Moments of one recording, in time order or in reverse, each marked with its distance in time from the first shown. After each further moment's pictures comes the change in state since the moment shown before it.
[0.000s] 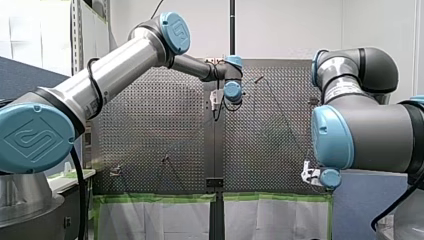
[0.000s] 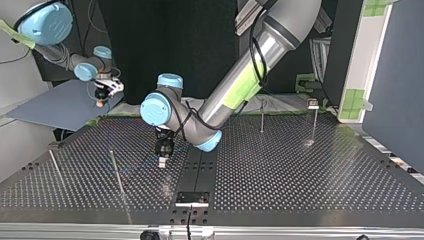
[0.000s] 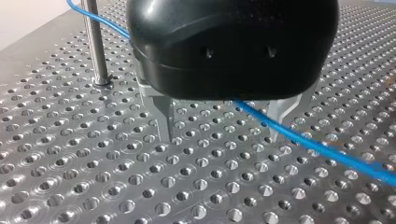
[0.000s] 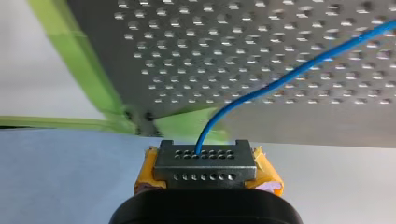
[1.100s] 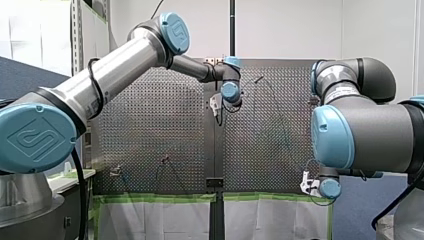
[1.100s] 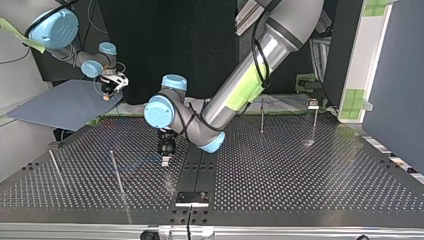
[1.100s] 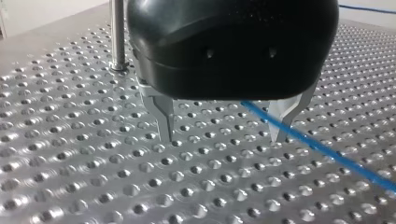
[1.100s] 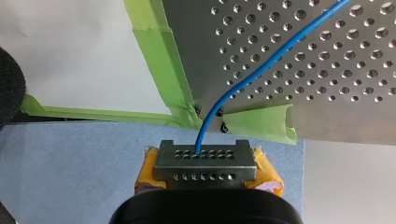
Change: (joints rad) left arm 0.017 0.003 -0.016 -0.027 0.059 -0.234; right arm 0.004 0.067 -0.005 0.011 0.000 0.002
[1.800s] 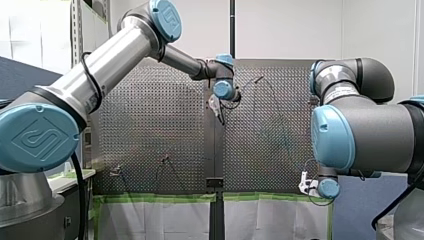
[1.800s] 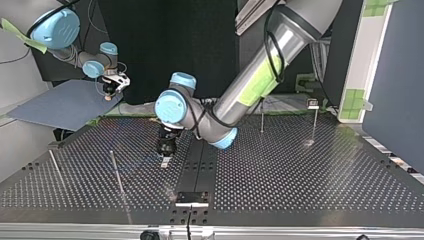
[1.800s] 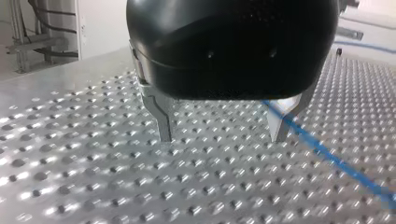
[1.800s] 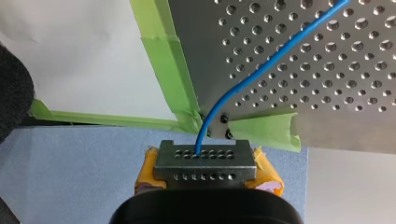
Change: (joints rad) left arm 0.021 0.102 -0.166 0.153 0.123 -0.173; right arm 0.011 0.000 -0.001 0.008 -0.001 -0.002
